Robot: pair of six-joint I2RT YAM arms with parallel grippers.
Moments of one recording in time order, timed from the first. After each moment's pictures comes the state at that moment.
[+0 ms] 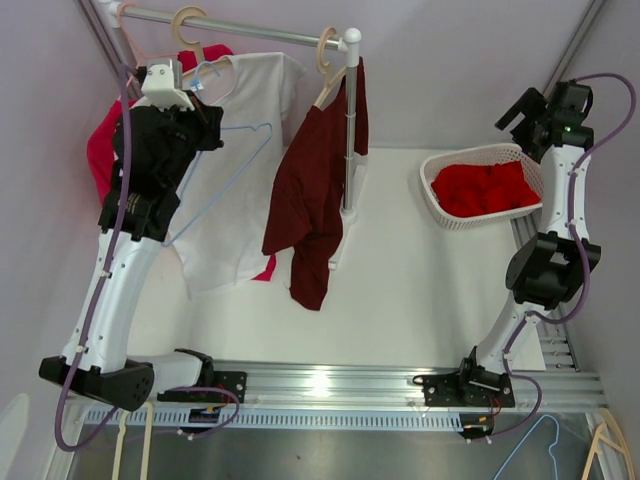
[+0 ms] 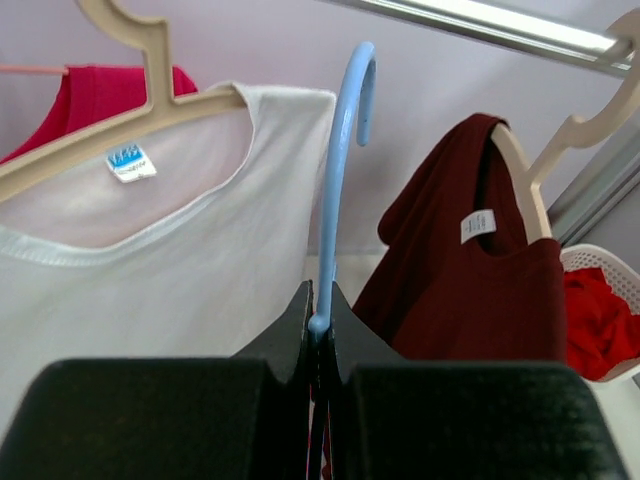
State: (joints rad) left arm -0.25 1.24 1.65 -0.38 -0.05 -0.20; right arm -0.27 1.94 2.08 -0.71 -0.09 0.50
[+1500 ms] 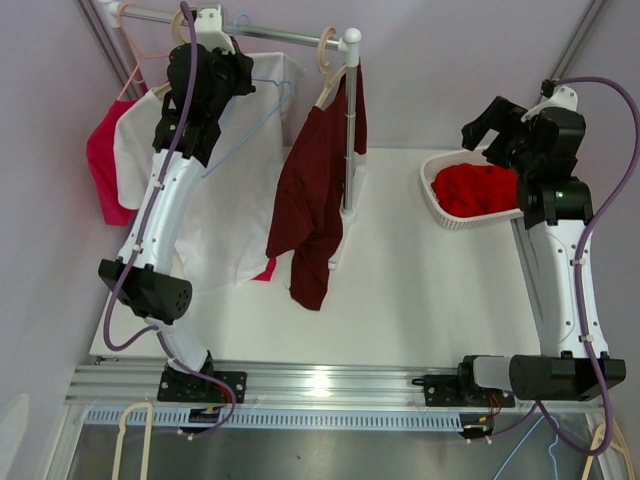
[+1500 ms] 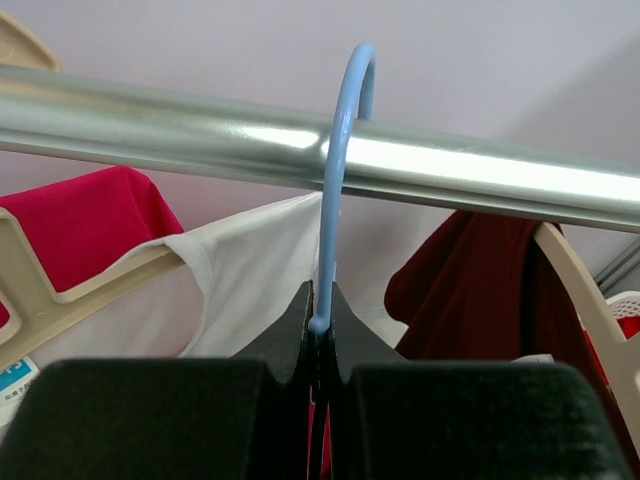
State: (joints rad) left arm -0.25 1.77 2.13 -0.31 -0.02 -0.15; right arm -0.01 1.30 1.63 -0.56 -0.05 0.39
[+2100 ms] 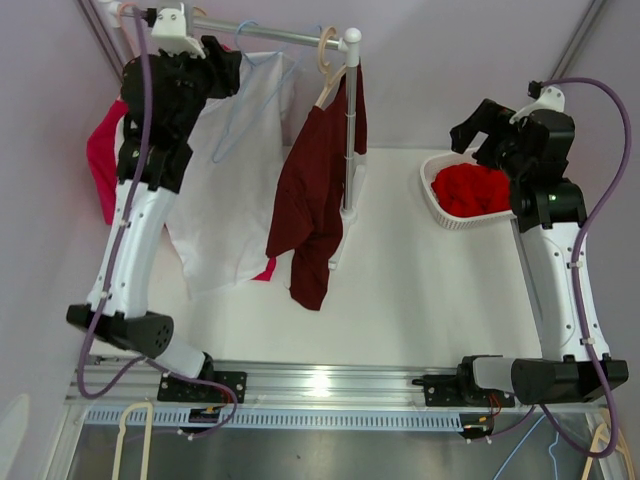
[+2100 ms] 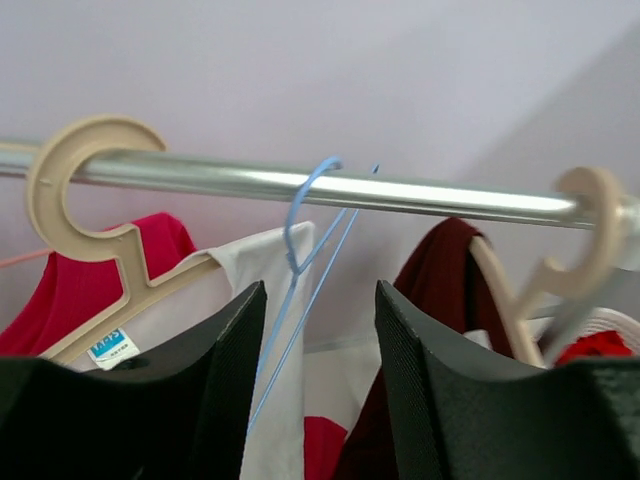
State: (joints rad) left arm -0.25 1.58 2.04 -0.31 -0.03 -0.11; right arm 0.05 1.29 1.62 -0.55 -0.05 0.39
